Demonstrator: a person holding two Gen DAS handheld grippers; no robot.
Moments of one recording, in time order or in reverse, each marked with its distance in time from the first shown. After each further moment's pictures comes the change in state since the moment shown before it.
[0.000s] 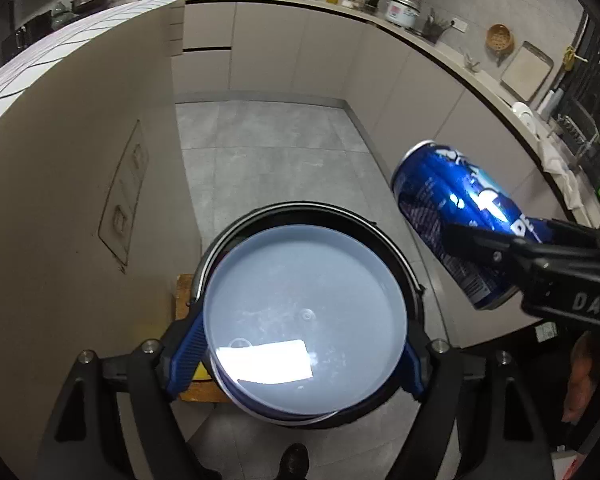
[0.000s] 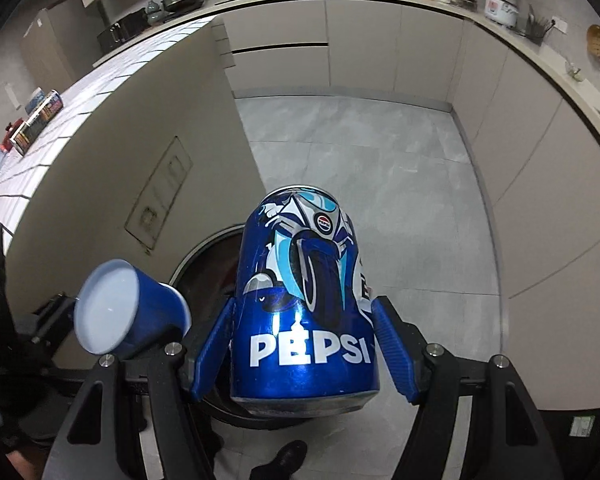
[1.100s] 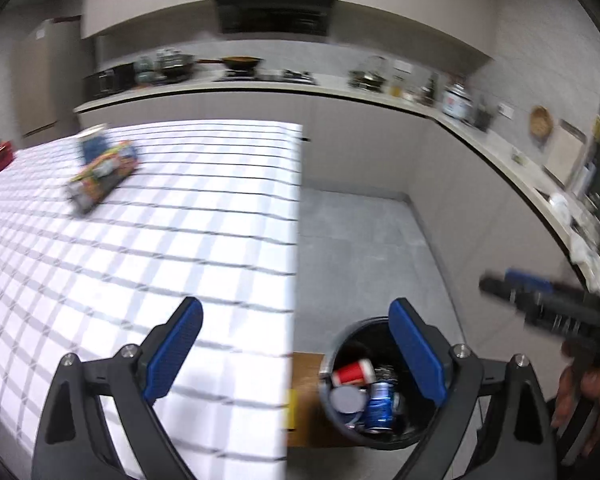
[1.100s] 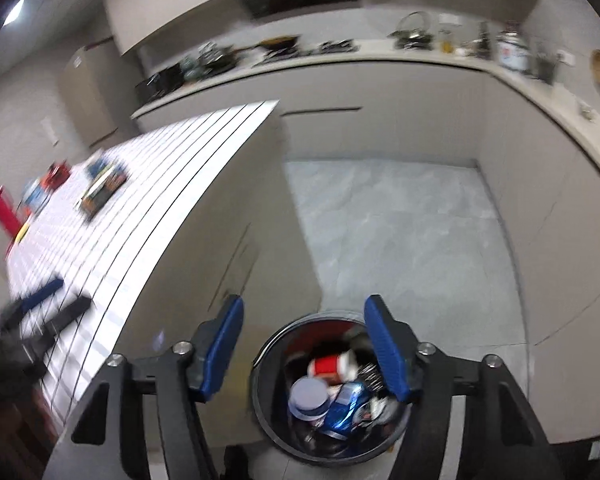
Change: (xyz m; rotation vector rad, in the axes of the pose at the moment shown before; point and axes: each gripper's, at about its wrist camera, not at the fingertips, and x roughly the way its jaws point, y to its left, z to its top) left arm -0.159 0.092 0.016 -0.126 -0.323 0.216; right arm -0.074 0.071 0.040 -0.037 -0.196 0.116
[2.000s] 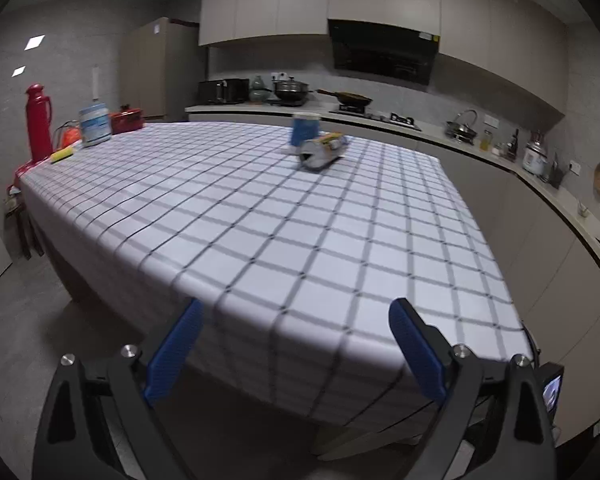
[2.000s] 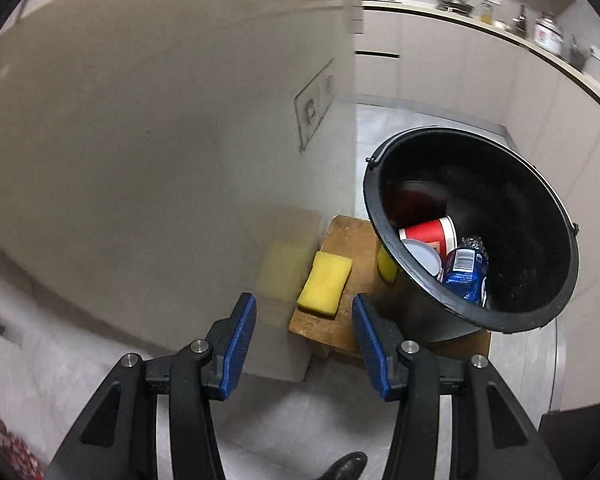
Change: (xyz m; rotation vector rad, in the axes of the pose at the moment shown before) left arm -0.112 0.186 -0.122 -0.166 -0.160 0.257; right arm 0.118 0.128 -0.222 -0.072 0.089 -0.032
